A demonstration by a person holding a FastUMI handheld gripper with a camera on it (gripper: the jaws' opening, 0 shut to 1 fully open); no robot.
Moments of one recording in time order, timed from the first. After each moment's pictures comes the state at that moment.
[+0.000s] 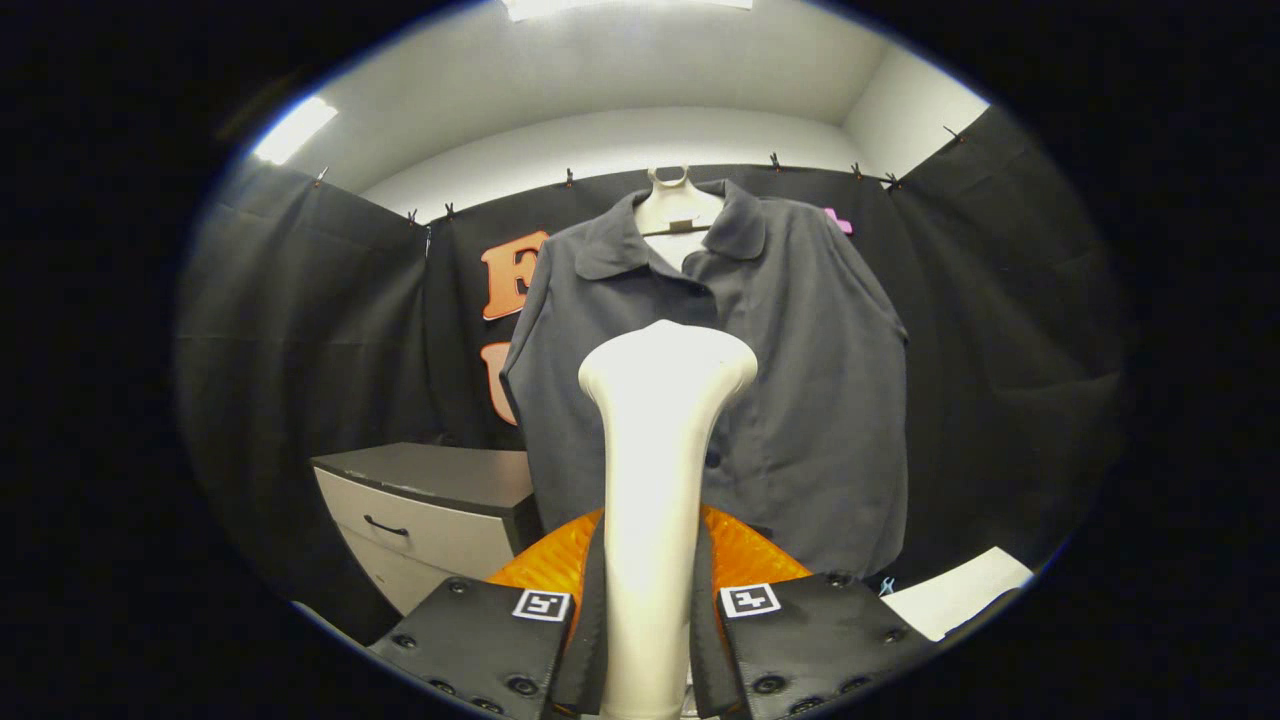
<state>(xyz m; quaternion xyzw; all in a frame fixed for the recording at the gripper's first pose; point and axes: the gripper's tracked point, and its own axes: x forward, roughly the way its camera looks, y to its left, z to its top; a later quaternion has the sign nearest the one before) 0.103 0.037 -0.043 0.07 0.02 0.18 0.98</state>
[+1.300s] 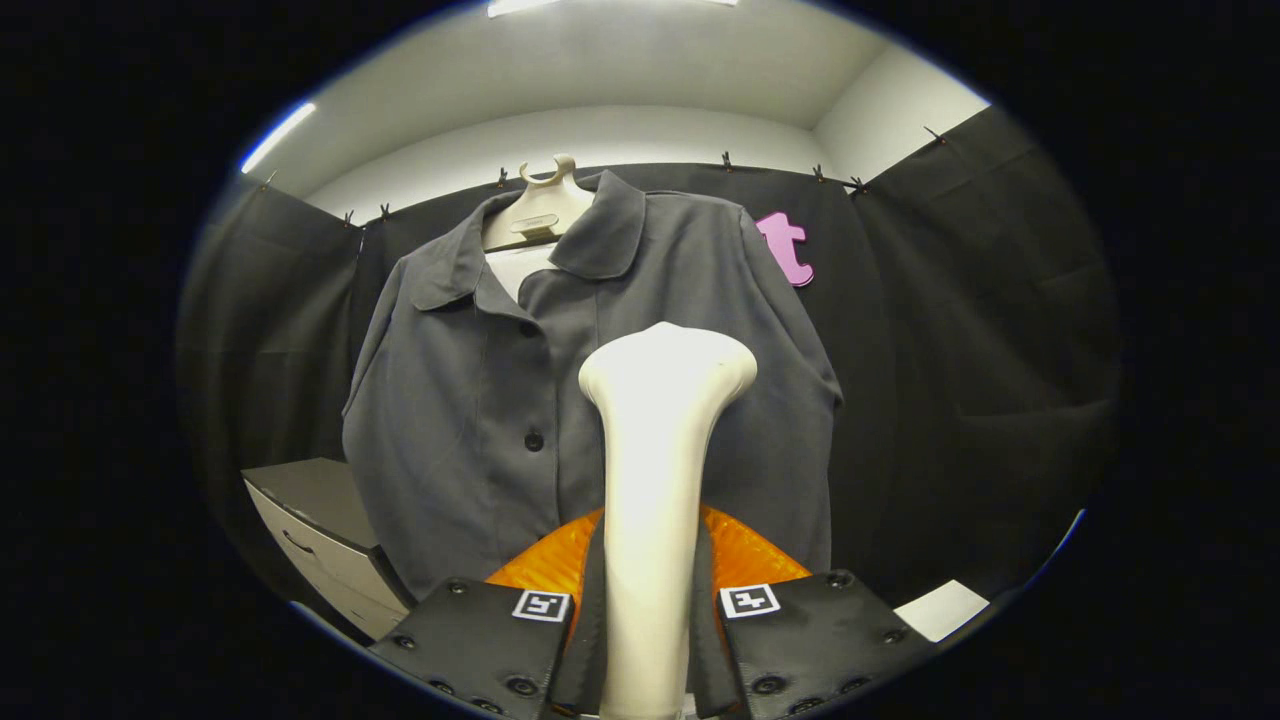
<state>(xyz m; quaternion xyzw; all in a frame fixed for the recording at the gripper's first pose) 0.247 -0.051 -0.030 0.06 0.03 0.12 0.99</state>
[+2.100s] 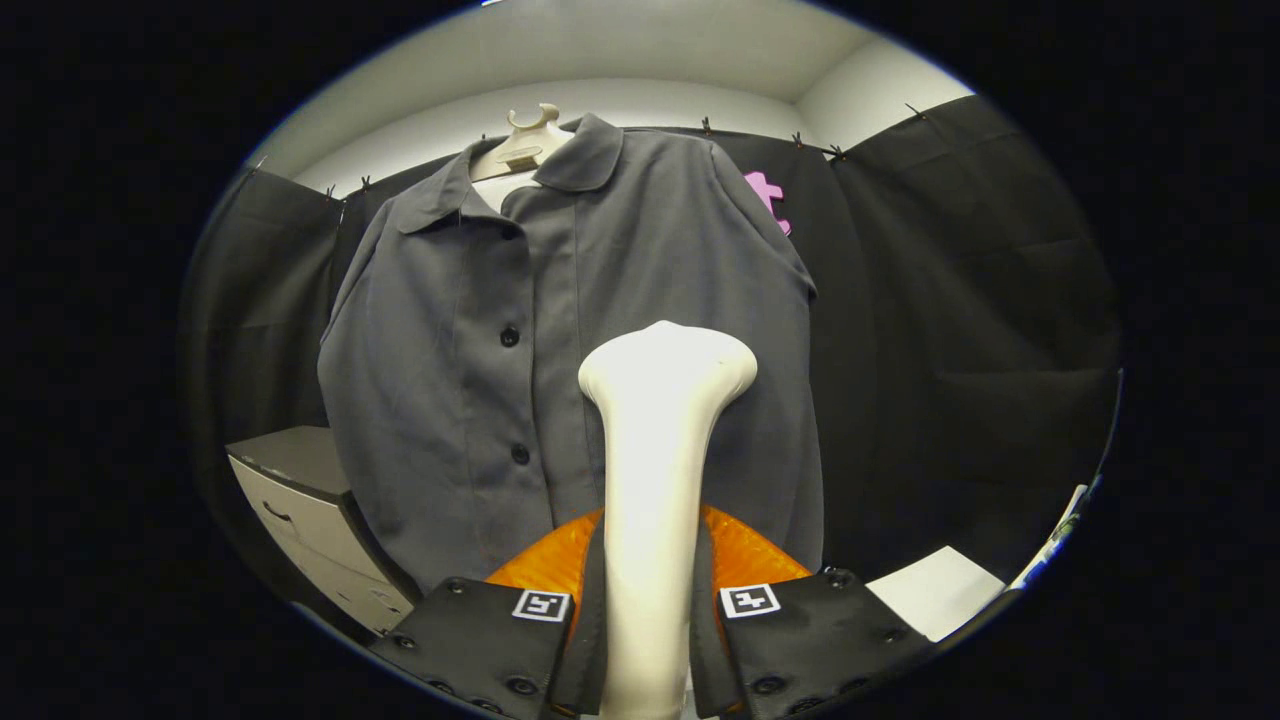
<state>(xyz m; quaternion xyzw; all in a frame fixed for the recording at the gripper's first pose) 0.225 -0.058 -0.113 0.06 0.09 0.08 0.99</state>
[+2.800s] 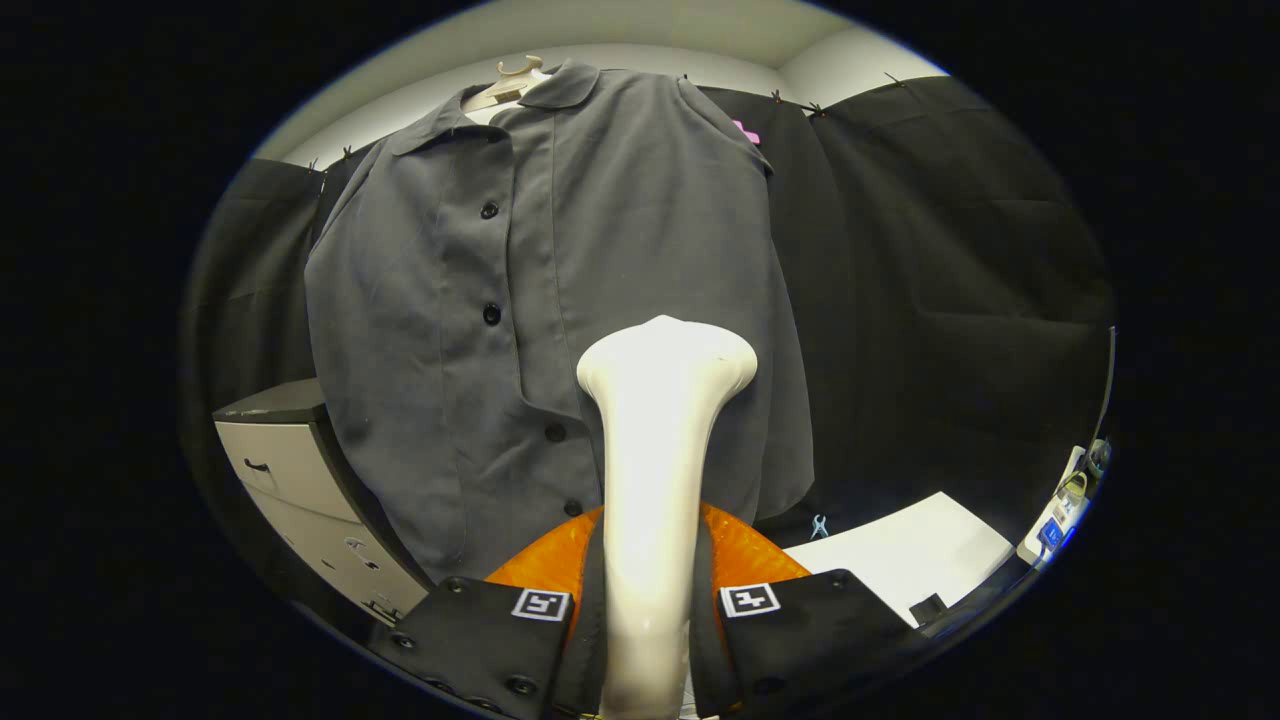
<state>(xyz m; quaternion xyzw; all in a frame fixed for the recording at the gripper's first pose) 0.183 -0.067 -0.209 0.07 0.17 0.06 0.98</state>
